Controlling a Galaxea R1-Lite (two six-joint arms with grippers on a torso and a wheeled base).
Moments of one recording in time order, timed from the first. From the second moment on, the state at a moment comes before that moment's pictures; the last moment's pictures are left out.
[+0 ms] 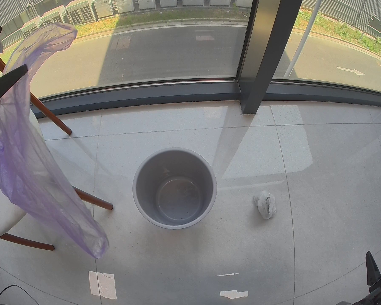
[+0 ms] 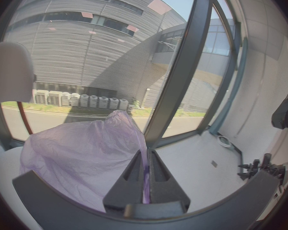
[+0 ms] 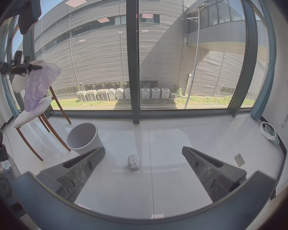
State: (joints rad) left arm -0.11 1.02 -0.90 -0.32 -0.44 -0.11; right arm 0.01 0.03 -0.02 0.00 0.01 -0.02
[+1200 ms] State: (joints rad) left arm -0.57 1.45 -1.06 -0.39 -0.61 -0.21; right arm 0.00 0.02 -0.02 0.00 0.00 0.00
